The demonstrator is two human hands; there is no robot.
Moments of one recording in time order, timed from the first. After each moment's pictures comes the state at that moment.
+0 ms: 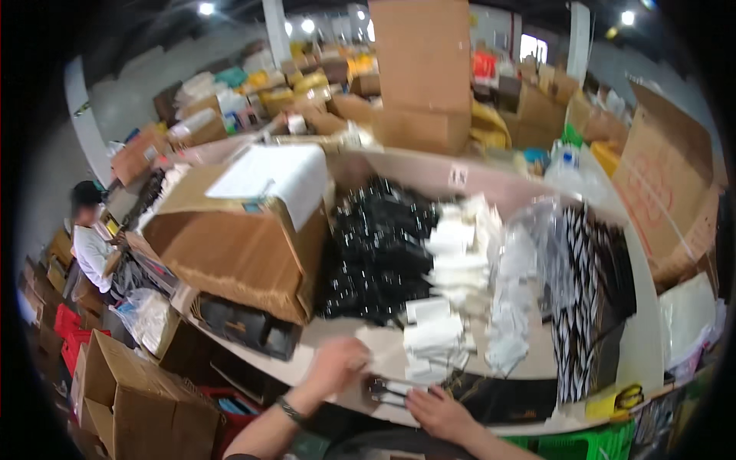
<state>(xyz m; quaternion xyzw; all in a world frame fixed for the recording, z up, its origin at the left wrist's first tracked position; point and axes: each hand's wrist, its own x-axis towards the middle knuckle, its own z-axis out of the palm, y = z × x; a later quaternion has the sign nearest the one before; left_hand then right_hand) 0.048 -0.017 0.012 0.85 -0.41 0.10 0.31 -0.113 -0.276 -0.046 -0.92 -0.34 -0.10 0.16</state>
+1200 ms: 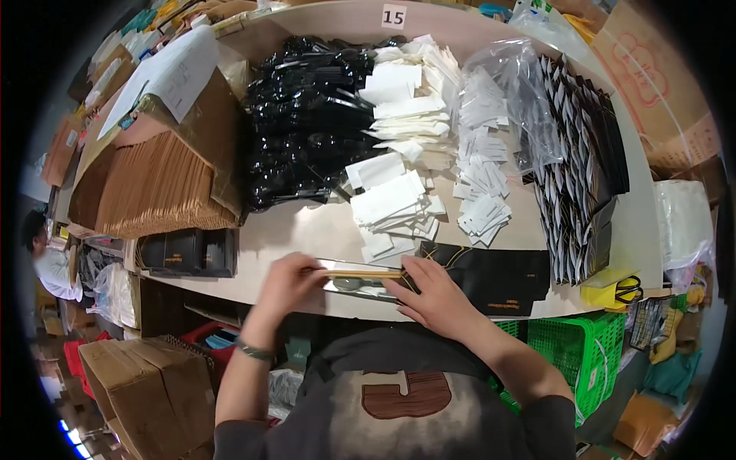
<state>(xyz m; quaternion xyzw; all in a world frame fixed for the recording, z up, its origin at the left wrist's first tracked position) 0.018 -0.003 -0.023 0.86 -0.23 -0.19 0.41 -0.123 -0.290 -0.017 -0.94 -0.20 -0.06 0.27</state>
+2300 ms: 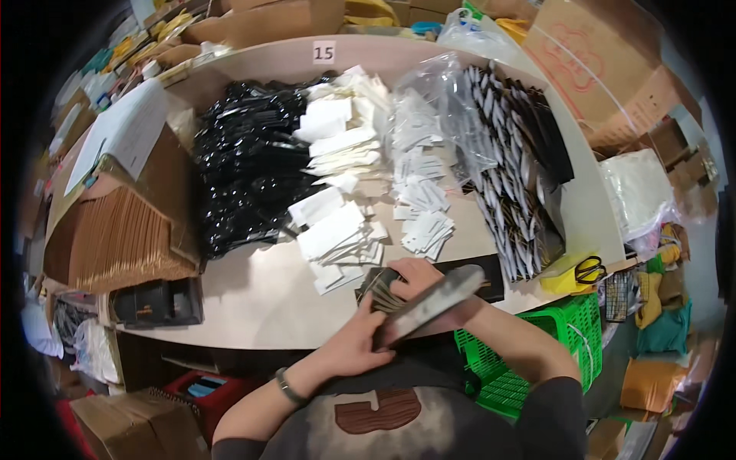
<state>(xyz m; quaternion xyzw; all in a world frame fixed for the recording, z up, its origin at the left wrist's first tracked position) -0.056 -0.135 -0.008 0.67 -0.48 -0.29 0.49 -0.116 -0.369 -0.006 -0.95 -0.21 -0.05 0.24</state>
